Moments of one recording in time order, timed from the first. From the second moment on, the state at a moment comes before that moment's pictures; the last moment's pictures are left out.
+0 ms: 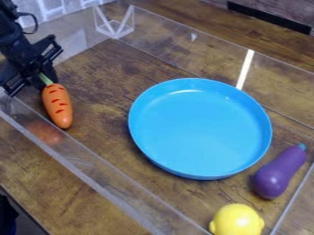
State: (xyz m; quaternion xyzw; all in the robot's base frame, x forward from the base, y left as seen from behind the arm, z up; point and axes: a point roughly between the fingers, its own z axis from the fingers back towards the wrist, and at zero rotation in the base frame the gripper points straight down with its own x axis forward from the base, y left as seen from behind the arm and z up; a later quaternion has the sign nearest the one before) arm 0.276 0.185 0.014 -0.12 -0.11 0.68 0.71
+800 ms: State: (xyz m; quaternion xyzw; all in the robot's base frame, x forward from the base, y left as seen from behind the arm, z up) arm 0.300 0.110 0.054 -0.12 -0.07 0.61 0.78
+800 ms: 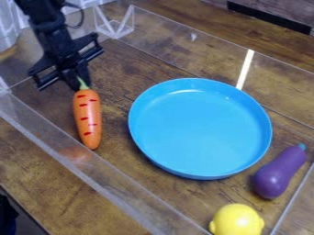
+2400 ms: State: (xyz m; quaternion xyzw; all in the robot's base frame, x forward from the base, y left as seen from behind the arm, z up) arm 0.334 0.047 0.081 -0.12 -0.10 0.55 0.82
